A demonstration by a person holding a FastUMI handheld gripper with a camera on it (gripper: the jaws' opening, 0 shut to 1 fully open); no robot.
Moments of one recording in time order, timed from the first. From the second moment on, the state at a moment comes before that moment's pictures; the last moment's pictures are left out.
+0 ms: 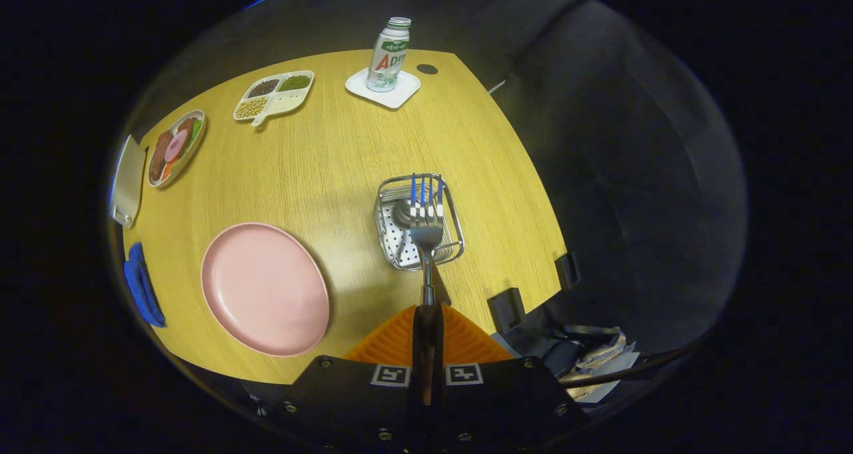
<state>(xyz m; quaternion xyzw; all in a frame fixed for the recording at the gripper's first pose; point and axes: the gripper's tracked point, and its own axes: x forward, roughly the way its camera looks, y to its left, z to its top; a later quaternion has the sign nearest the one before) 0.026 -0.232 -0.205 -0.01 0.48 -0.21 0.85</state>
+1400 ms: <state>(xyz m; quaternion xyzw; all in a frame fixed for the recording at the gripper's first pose) 0.043 -0.228 -0.210 0.01 0.60 -0.14 0.79</state>
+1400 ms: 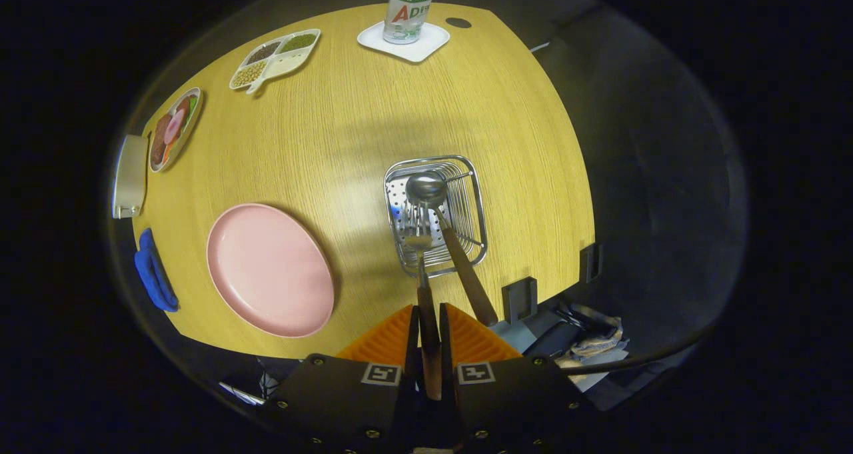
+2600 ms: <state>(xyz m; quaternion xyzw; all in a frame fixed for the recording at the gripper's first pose) 0.079 -0.135 -0.054 -0.02 0.15 -0.09 0.98</state>
